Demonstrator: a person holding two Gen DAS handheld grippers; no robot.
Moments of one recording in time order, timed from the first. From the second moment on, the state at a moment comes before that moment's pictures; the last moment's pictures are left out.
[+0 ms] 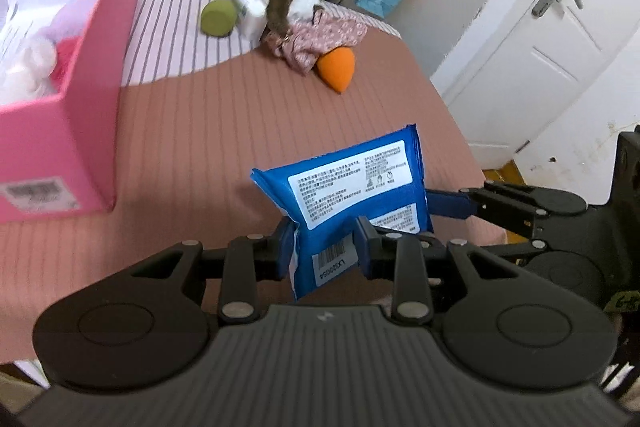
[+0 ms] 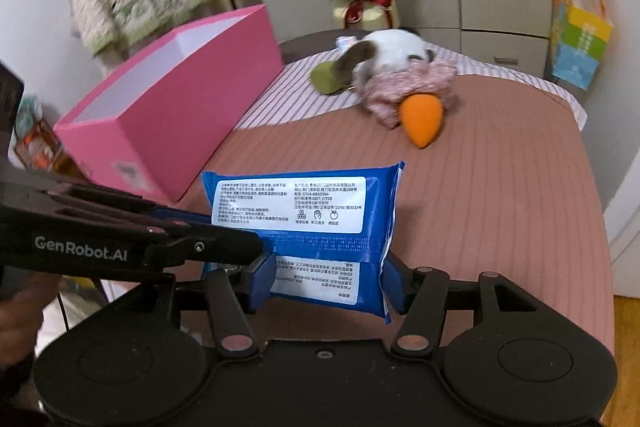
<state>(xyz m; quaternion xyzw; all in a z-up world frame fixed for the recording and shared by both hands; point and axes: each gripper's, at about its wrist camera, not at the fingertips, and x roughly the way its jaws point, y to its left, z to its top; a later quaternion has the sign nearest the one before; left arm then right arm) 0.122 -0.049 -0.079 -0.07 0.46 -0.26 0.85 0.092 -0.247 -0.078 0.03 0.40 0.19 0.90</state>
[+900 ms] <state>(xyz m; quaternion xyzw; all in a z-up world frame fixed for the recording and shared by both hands) 0.046 0.097 -0.014 -0.13 0.47 -0.25 0.84 0.060 -0.129 0.005 -0.06 0.44 0.33 0.84</state>
